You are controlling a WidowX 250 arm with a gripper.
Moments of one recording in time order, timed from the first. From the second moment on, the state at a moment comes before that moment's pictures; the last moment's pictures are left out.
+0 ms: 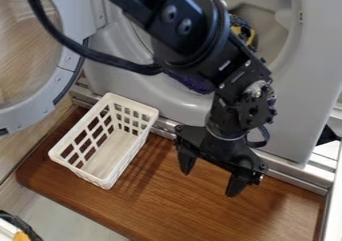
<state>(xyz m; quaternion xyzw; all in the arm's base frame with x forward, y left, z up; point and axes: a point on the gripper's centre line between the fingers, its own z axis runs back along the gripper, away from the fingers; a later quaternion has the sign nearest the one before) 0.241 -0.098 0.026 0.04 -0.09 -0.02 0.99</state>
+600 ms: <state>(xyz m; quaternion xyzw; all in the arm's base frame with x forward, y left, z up) 0.282 -0.062 0.051 0.02 -0.14 0.01 0.99</state>
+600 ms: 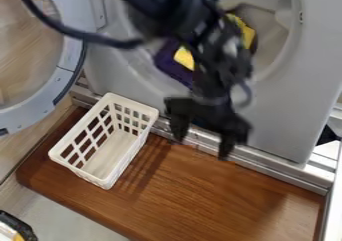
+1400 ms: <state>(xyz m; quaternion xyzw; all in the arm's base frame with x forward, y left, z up) 0.383 -0.033 0.121 0.06 -0.33 -0.13 0.93</state>
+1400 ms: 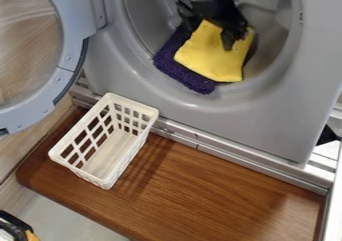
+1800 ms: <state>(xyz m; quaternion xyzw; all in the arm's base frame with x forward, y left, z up) 0.396 -0.020 0.078 0.07 -0.29 -0.11 0.95</state>
